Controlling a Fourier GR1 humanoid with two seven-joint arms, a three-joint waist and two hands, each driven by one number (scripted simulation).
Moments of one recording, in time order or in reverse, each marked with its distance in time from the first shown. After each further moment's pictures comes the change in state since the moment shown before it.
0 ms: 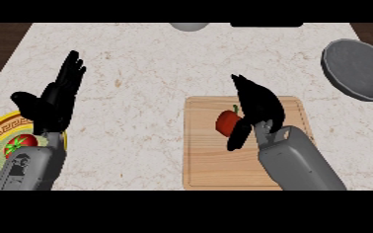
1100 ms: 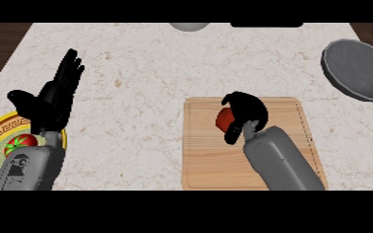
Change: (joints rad) left arm -0.003 -0.036 0.055 -0.019 -0.048 -0.045 0.026; right arm 0.020 0.107 -0.058 0.244 0.127 0.059 -0.145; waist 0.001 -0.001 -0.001
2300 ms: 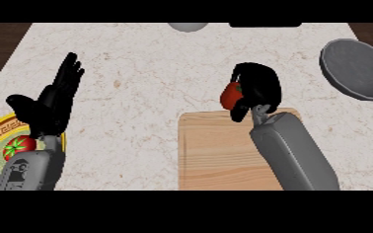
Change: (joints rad) left arm 0.028 -0.037 0.033 -0.032 -0.040 -0.034 0.016; right arm -0.084 -0.033 -0.061 -0.074 0.278 -0.219 -0.121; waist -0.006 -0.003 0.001
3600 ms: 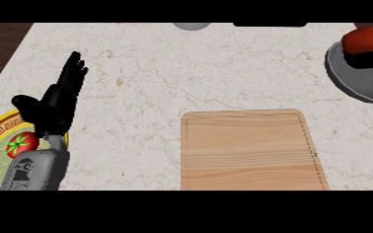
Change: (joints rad) left arm -0.006 -0.025 -0.004 -0.008 -0.022 -0.002 -0.005; right arm -0.063 -0.364 -0.623 0.212 -0.205 -0.361 -0.430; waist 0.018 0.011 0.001
